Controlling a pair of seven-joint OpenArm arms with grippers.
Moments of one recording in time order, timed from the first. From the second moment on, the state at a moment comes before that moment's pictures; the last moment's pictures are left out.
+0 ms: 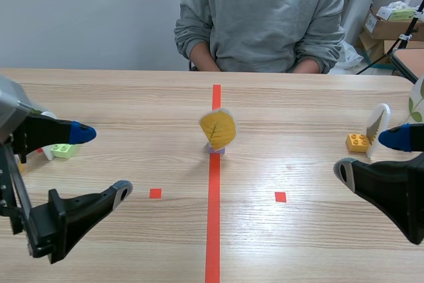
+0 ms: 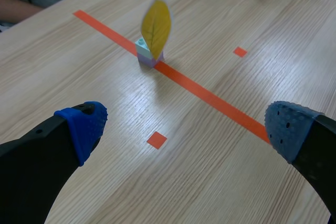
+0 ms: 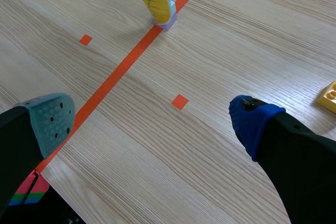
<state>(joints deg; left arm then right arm) 26.0 -39.6 3.7 103.1 -18.9 -36.0 -4.7 -34.2 26.4 23.9 114.3 43.4 45.3 -31.7</state>
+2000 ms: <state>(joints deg) -31.2 -12.2 51.8 44.6 -7.6 -28.5 -12.7 -34.2 26.3 23.9 114.3 42.8 45.3 -31.5</state>
